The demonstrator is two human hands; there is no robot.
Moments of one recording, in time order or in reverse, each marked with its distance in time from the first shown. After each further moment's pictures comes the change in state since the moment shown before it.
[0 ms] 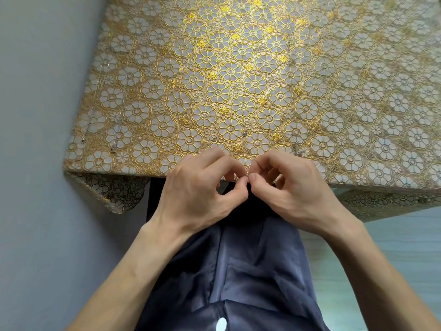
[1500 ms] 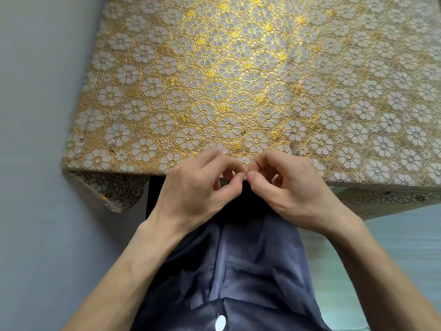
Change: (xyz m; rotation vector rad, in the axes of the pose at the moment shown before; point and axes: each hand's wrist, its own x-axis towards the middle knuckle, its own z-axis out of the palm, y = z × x) left_hand -0.003 -0.007 0.002 -0.097 -0.025 0.001; right_hand -0.001 0.000 -0.001 0.018 -0.044 0.019
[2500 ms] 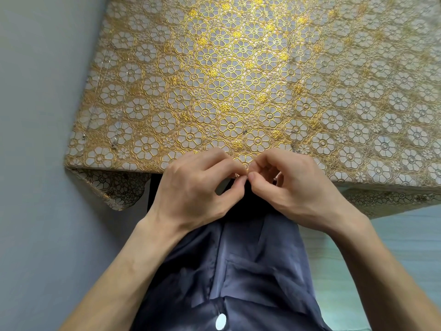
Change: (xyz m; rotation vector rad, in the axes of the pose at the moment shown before) left_hand -0.001 0.004 -0.007 0.136 0.033 0.125; right_hand 0.000 -0.003 -0.004 -0.091 -0.009 -0.019
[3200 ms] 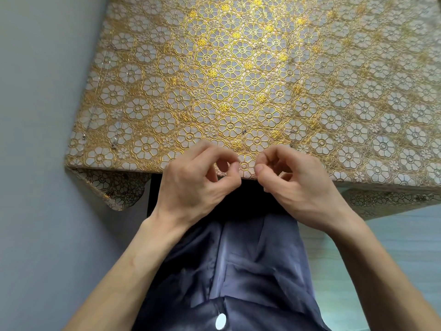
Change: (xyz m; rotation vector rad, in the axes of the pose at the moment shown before) left_hand 0.003 0.003 0.006 -0.164 0.119 -0.229; right_hand -0.003 -0.002 0.000 0.224 0.066 0.141
